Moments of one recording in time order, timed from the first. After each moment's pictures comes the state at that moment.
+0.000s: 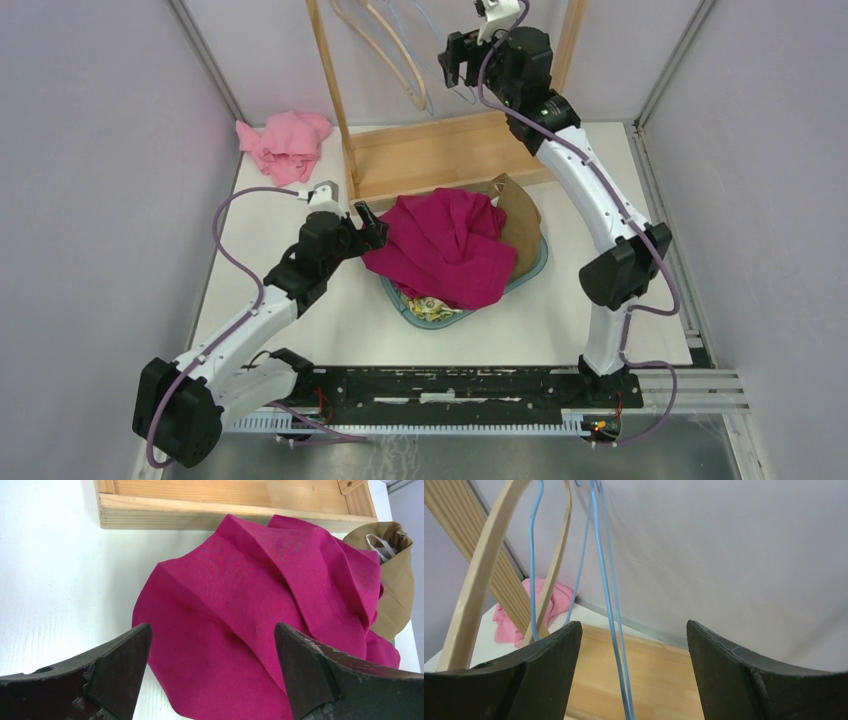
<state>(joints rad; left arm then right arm) -0.47 0.99 0.62 -0.05 -0.18 -0.61 0.47 1.90 2.10 -0.18 0.02 0.01</state>
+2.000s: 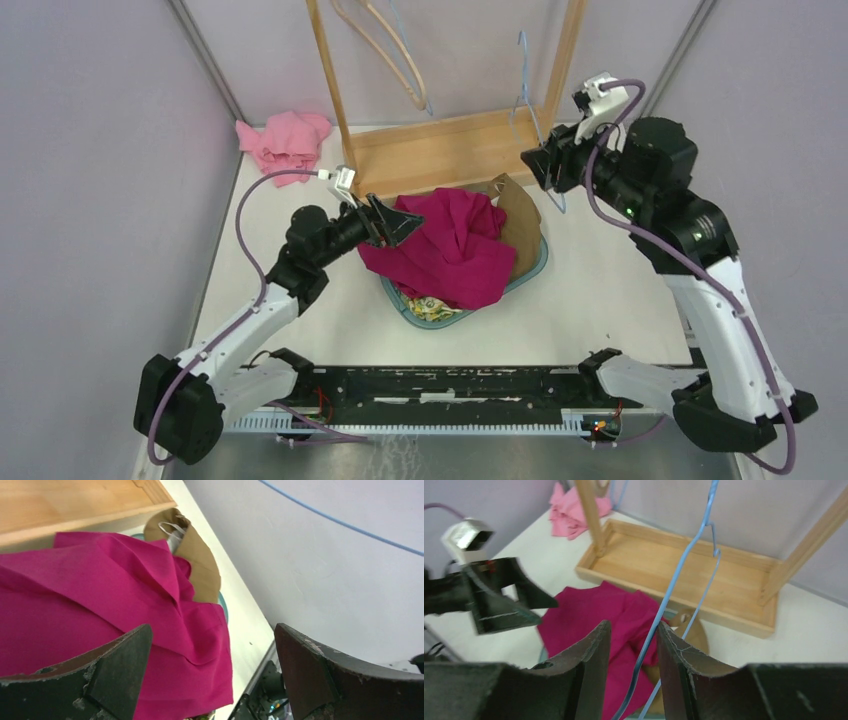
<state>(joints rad) -0.47 1.01 0.66 0.29 0.38 -0.72 0.47 1.14 1.65 -0.68 -0.06 0.03</state>
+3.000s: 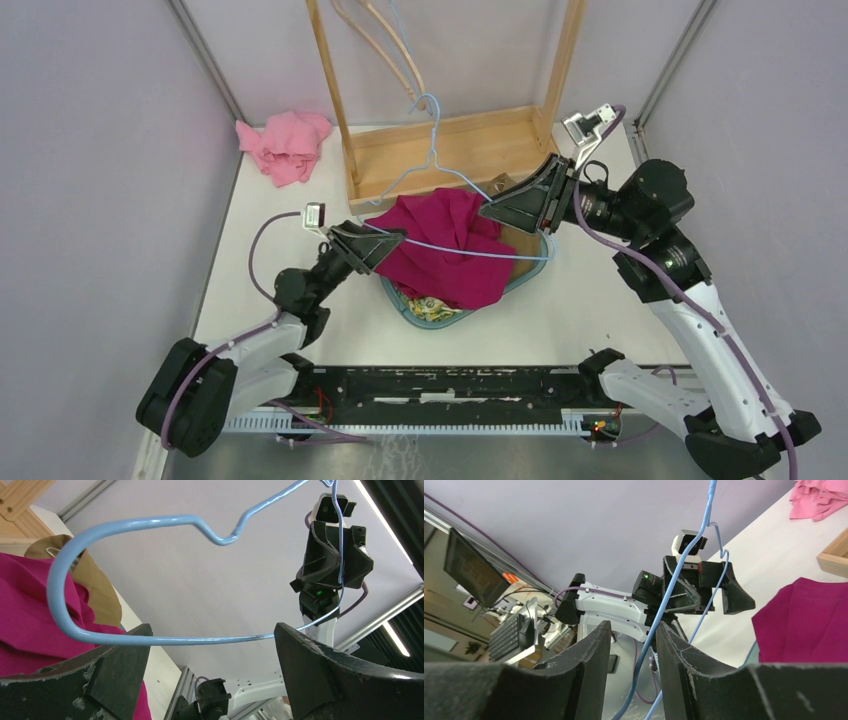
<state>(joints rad) -0.47 1.05 0.21 1.33 0.41 -1.24 0.47 0.94 1.28 -0.20 -0.76 0.81</state>
